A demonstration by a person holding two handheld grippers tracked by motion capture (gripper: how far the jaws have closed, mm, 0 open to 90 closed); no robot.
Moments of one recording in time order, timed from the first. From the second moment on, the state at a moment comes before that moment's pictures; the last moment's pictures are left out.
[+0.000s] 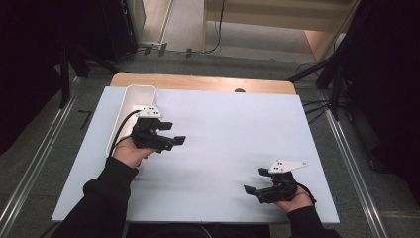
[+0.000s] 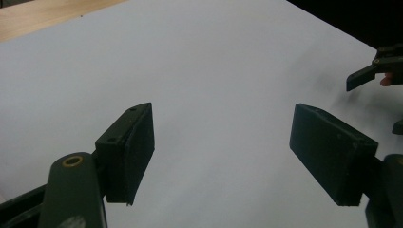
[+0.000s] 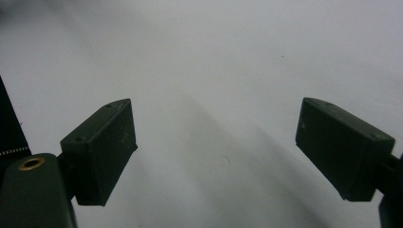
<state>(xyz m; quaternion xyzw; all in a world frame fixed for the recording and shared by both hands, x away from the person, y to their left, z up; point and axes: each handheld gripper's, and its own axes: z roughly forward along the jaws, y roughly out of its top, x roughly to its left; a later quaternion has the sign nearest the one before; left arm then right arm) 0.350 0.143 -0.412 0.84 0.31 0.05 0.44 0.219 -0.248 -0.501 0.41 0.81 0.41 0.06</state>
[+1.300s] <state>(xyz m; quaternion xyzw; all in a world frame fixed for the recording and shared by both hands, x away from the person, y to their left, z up) 0.321 0.141 -0.438 0.85 0.29 0.06 0.43 0.219 -0.248 -0.502 0.41 0.81 0.41 0.06</state>
